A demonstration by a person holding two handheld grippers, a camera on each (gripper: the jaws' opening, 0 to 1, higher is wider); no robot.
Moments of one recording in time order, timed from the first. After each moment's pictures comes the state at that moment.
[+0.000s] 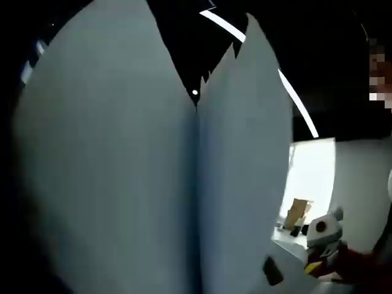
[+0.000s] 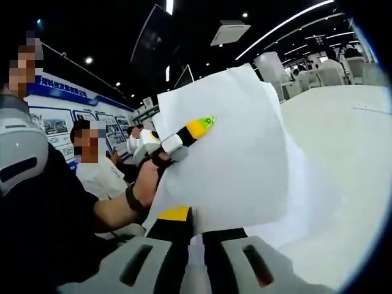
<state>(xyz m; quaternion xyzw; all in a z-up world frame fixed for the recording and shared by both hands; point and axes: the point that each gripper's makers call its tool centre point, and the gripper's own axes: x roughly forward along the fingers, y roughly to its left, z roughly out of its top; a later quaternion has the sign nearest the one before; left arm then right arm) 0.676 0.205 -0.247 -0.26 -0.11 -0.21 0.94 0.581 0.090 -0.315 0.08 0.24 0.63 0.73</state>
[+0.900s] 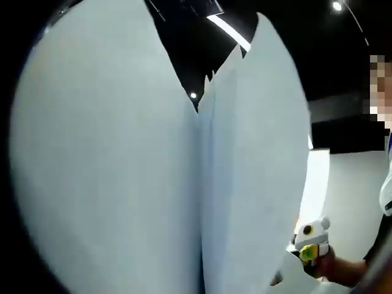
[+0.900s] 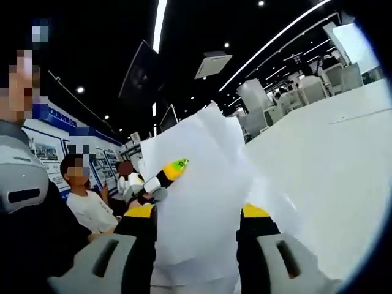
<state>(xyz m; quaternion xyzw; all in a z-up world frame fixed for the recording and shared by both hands) 0.671 0.209 -0.240 -0.30 -0.12 -0.24 0.92 0.627 0.065 -0.275 0.18 0.16 0.57 0.79</state>
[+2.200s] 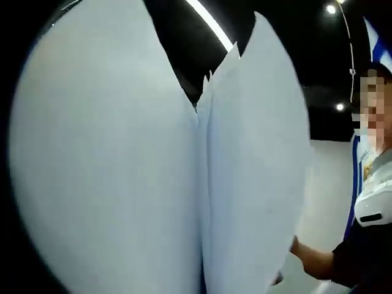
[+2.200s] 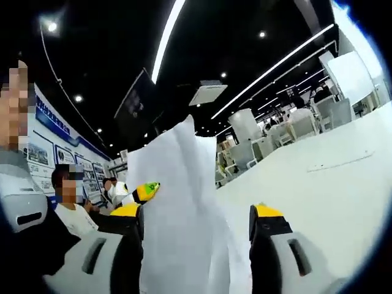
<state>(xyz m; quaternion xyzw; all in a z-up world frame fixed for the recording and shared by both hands) 0.658 0.127 -0.159 -0.23 -0.09 -0.44 0.86 0.666 0.007 -0.202 0.18 0.07 0.53 0.83</state>
